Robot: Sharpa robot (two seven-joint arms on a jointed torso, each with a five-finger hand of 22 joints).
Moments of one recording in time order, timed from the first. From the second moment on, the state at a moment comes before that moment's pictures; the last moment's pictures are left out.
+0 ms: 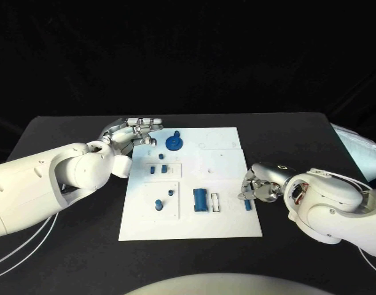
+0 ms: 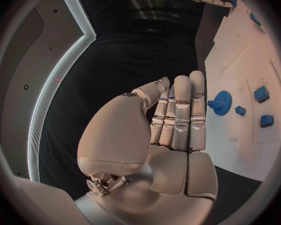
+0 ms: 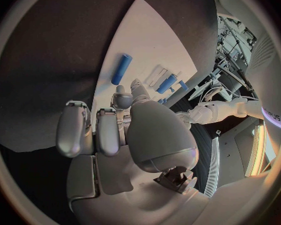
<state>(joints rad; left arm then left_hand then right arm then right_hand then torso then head) 1.14 -0.83 0.00 1.46 0.05 -0.18 0.26 1.37 -0.09 0.48 -0.12 0.11 1.02 0.20 0.13 0.08 1.05 0.12 0.28 0.09 1.18 0.03 0.97 0.46 0.17 1.09 0.13 0.66 0.88 1.02 -1.11 -0.05 1.93 -1.57 -0.21 -0.55 1.34 0.07 -0.18 0.16 0.24 1.08 0.08 0.20 0.29 1.31 0.00 0.90 1.03 1.47 -0.08 1.39 1.24 0.09 1.41 0.03 1.35 1.12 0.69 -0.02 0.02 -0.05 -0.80</state>
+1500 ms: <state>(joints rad) 1.14 -0.83 0.00 1.46 0.05 -0.18 0.26 1.37 -0.09 0.48 -0.12 0.11 1.02 0.20 0.13 0.08 1.05 0.12 0.28 0.09 1.18 0.03 0.97 0.46 0.17 1.09 0.13 0.66 0.88 1.02 -1.16 -0.05 1.97 -1.71 -0.24 -0.58 1.26 0.03 -0.24 0.28 0.29 1.10 0.07 0.19 0.31 1.33 -0.01 0.90 1.05 1.47 -0.08 1.39 1.24 0.09 1.41 0.03 1.35 1.13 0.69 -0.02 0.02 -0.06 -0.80</state>
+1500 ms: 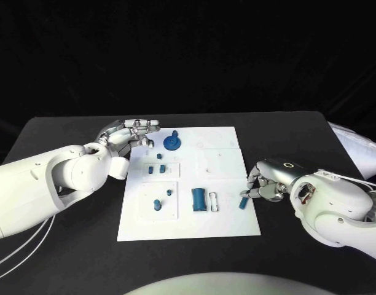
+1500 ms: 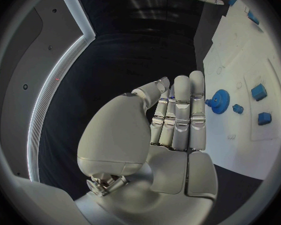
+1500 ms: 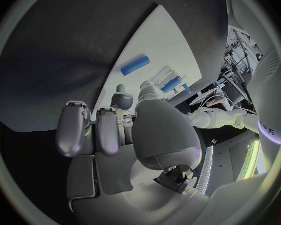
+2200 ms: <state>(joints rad) 1.14 -0.83 0.00 1.46 0.05 -0.18 0.26 1.37 -0.09 0.48 -0.12 0.11 1.02 0.20 0.13 0.08 1.05 0.12 0.28 0.09 1.18 0.03 0.97 0.46 0.17 1.09 0.13 0.66 0.88 1.00 -1.15 -0.05 1.97 -1.68 -0.18 -0.59 1.22 0.06 -0.24 0.28 0.29 1.11 0.07 0.19 0.32 1.34 -0.01 0.93 1.07 1.47 -0.08 1.39 1.26 0.09 1.41 0.03 1.36 1.13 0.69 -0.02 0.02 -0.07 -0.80</state>
